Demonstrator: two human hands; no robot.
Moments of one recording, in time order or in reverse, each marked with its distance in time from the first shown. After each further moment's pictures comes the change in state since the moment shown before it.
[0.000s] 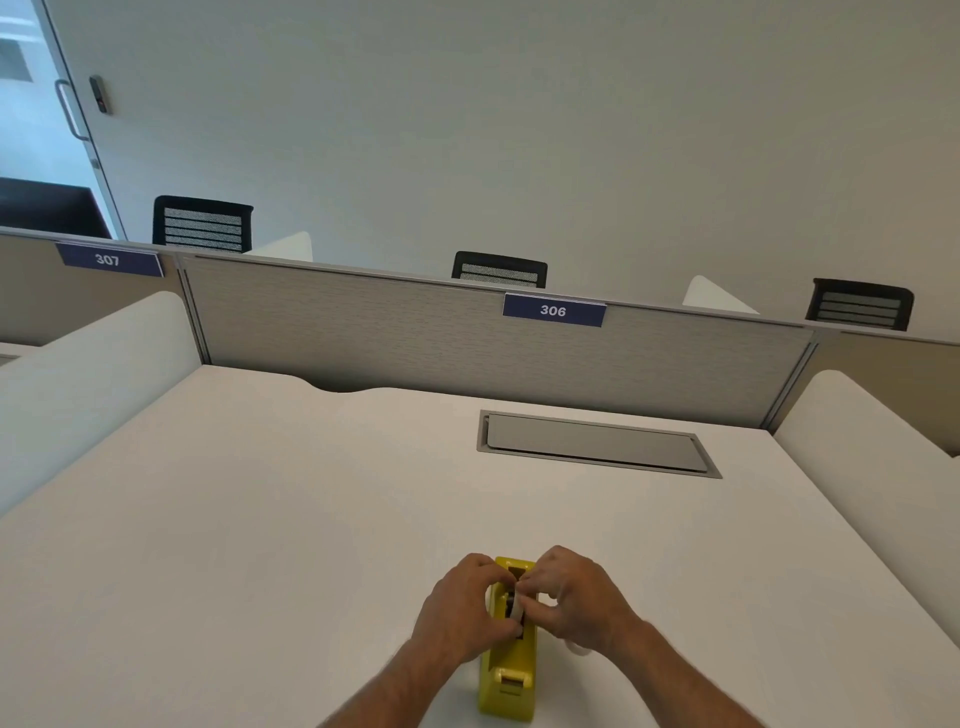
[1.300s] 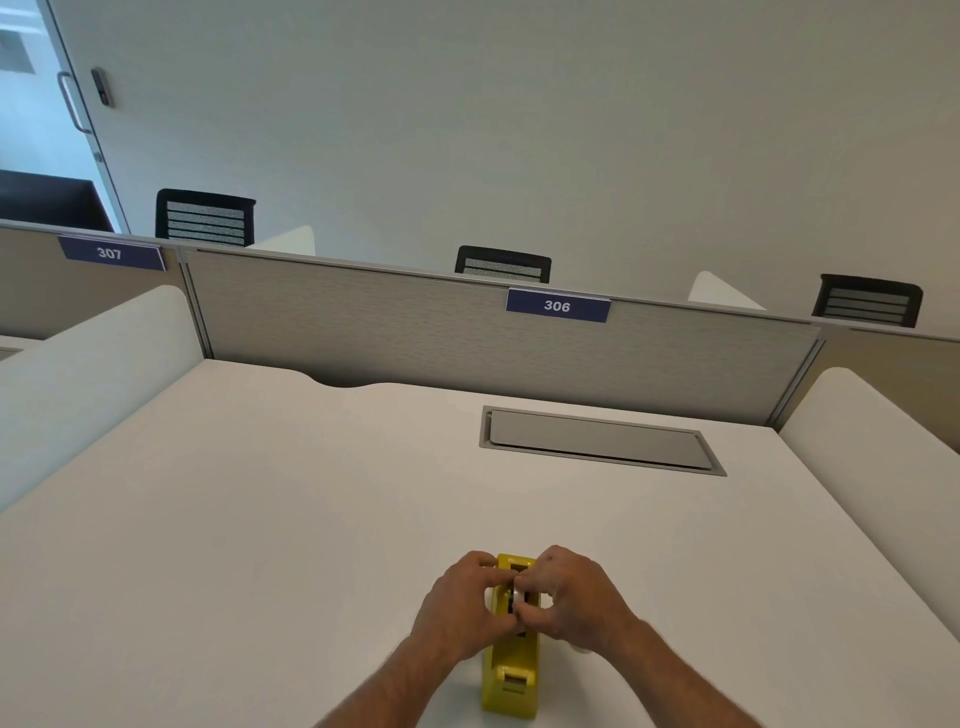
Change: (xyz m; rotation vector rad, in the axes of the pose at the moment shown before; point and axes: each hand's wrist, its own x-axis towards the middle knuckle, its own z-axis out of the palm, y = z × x) left_hand 0.001 -0.001 0.000 -0.024 -0.027 -0.019; right_hand 0.003 -0.008 0.002 -0.035 -0.043 0.023
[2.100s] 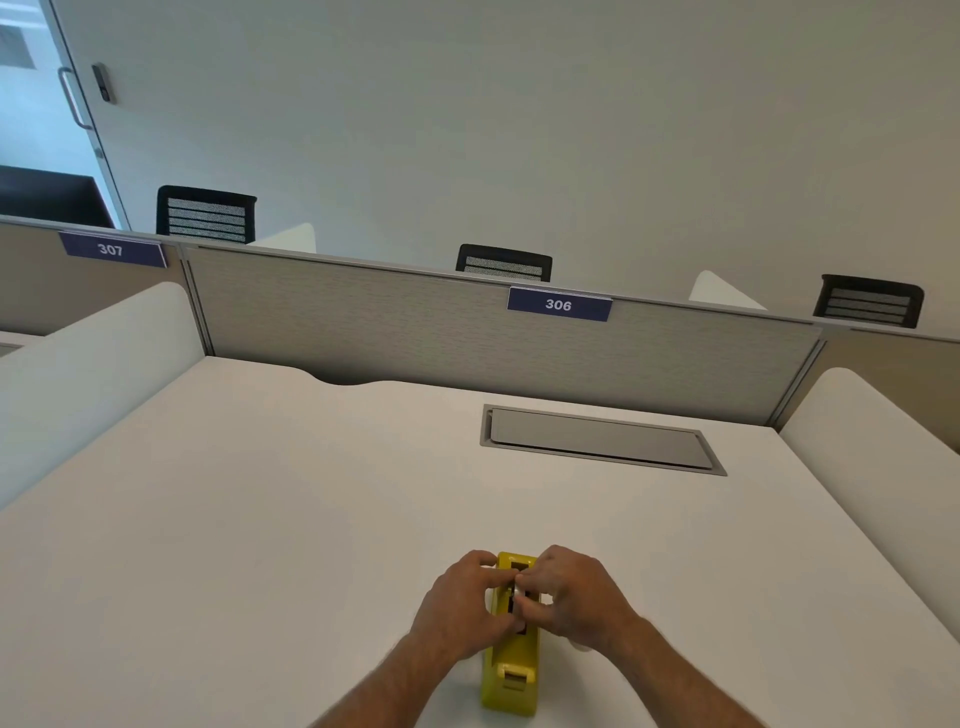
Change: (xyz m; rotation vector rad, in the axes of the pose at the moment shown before) left_hand -0.001 -0.004 0.001 0.026 -0.025 -0.007; right_hand 0.000 0.000 -0.004 -0.043 0.010 -0.051
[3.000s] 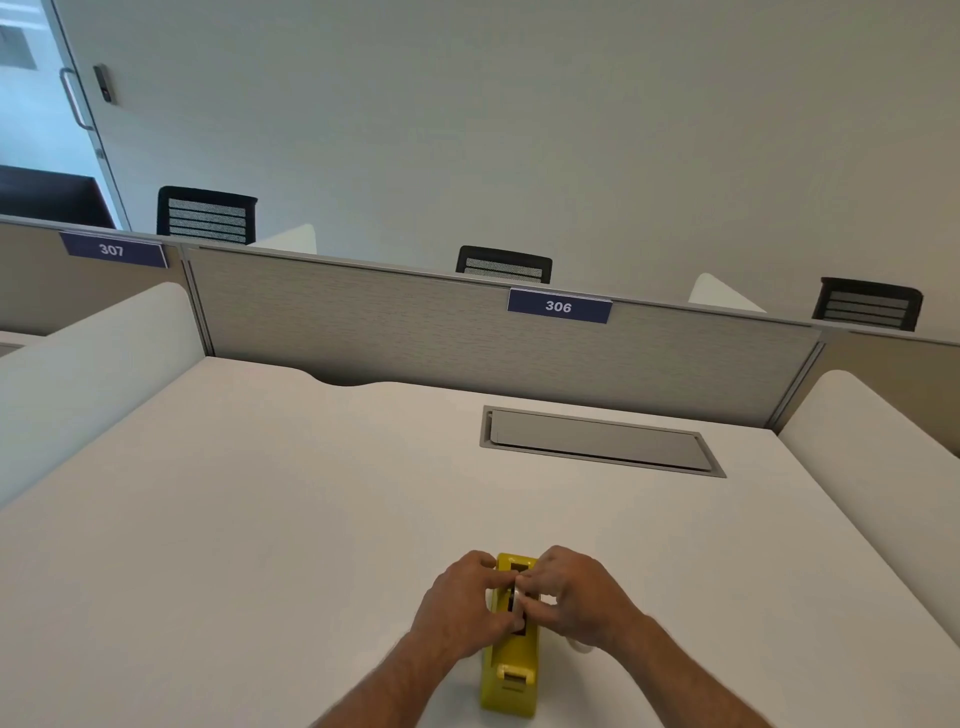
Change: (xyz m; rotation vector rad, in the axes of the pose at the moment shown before) left_hand 0.002 0.002 0.001 0.021 -0.003 -0.034; right_hand 0.000 0.005 -0.003 0.058 -0.021 -0.016
